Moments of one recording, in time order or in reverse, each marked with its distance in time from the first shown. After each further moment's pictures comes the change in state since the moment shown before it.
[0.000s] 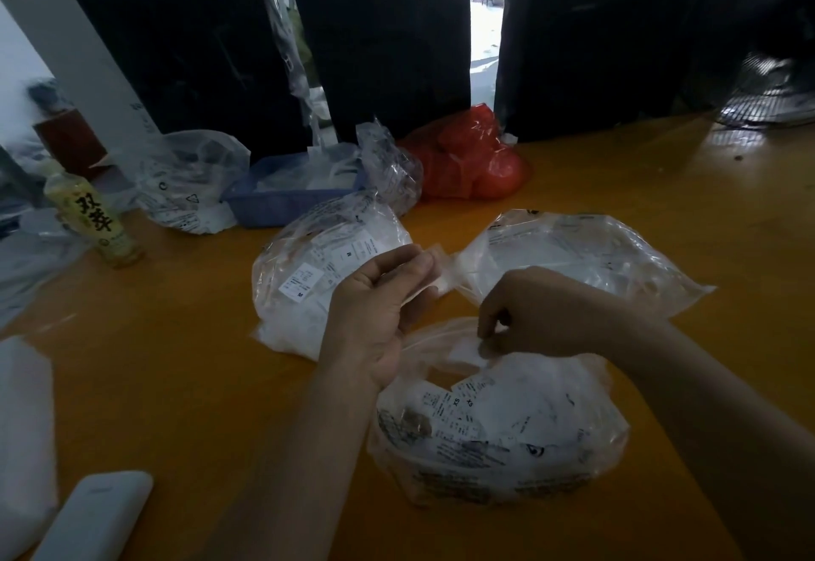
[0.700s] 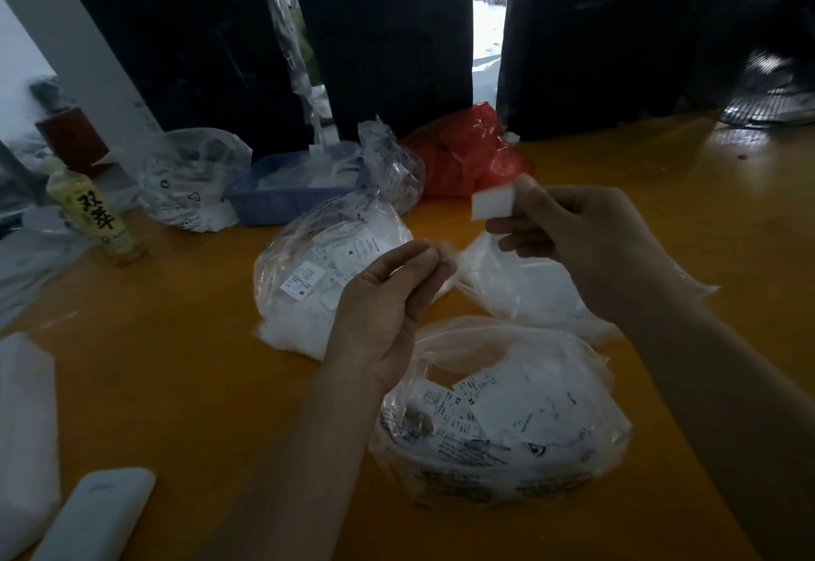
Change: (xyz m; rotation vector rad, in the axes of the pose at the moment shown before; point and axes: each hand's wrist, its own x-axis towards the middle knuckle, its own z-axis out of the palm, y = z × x) left_hand 0.000 -0.002 0.004 -0.165 -0.078 -0.022; right_hand -0.016 -0.008 -0.031 1.127 0.663 0.173
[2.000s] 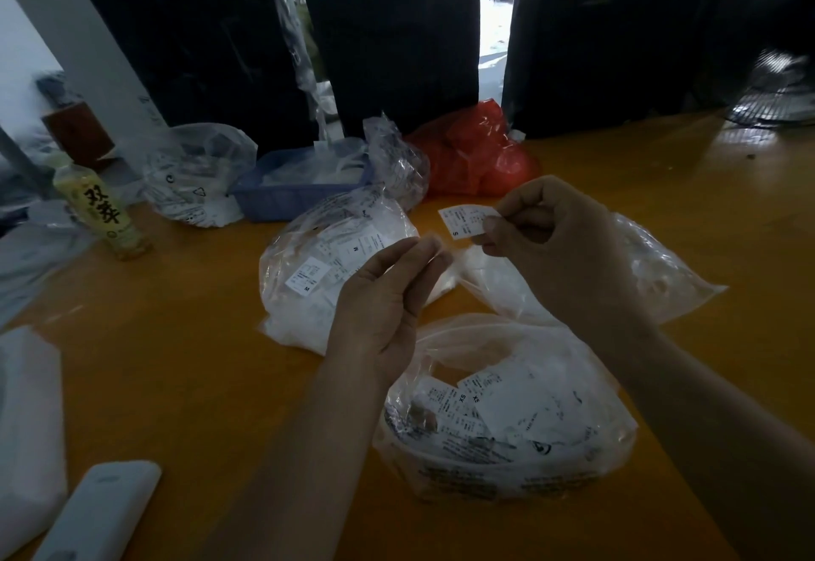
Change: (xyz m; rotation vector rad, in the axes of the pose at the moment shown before) left_hand 0.000 0.003 0.000 -0.080 0.052 0.018; right_hand -0.012 0.008 0.029 -0.222 0.097 -0.332
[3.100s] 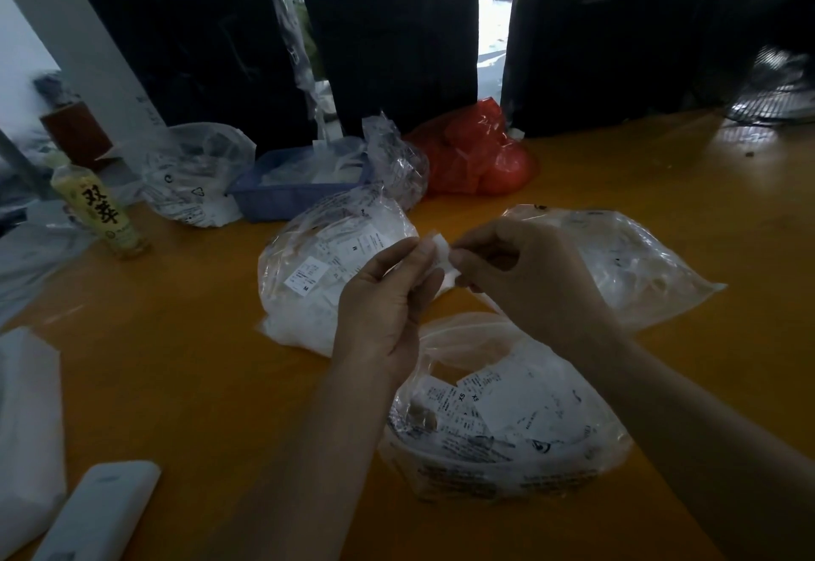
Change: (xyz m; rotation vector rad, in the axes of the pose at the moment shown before) left_hand -0.004 -0.005 0.002 0.112 0.071 0.036; right_hand -0.012 0.005 0.014 -0.111 -0.191 0.012
